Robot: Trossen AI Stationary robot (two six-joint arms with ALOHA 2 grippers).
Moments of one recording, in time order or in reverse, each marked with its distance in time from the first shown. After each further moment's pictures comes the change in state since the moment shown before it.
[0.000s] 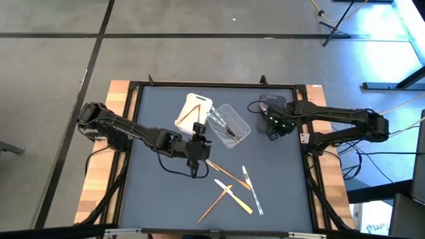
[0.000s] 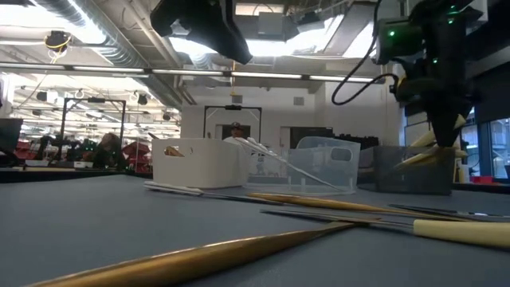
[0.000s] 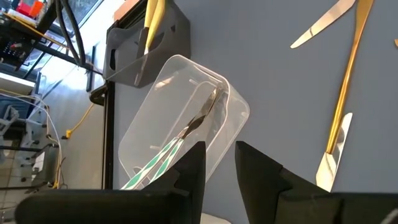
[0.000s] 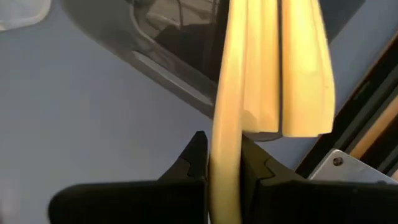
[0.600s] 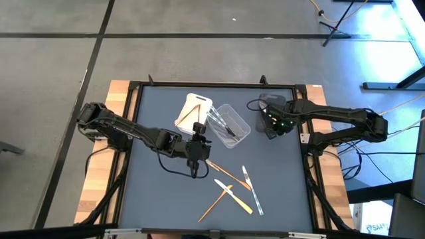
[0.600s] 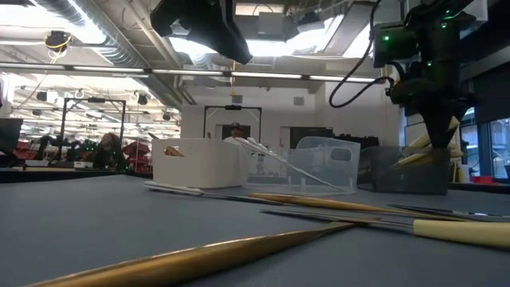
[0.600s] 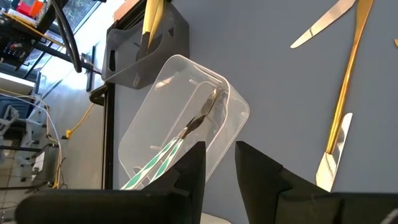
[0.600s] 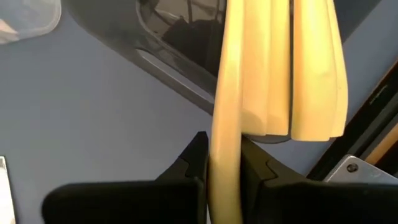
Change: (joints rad) left arm 0.000 0.000 0.000 0.000 0.000 0.000; right arm -0.042 0.020 0.001 0.034 -0.037 -0.022
